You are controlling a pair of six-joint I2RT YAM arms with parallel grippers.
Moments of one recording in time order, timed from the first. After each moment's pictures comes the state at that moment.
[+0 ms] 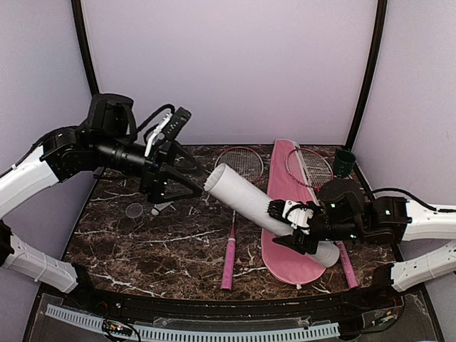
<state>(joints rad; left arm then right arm) -0.89 1.23 1.35 -0.59 0.68 0.04 1.16 0.99 0.75 -0.39 0.13 -0.30</state>
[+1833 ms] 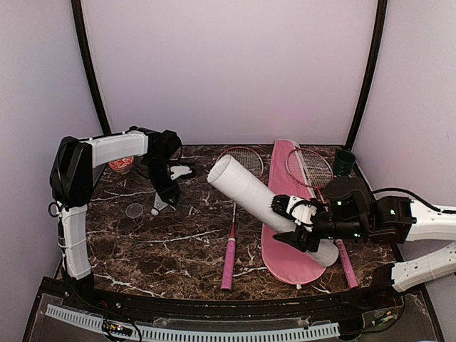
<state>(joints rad) -0.45 2.06 1.68 -1.07 0.06 0.50 1.16 0.96 0.75 -0.37 0.13 -0.28</state>
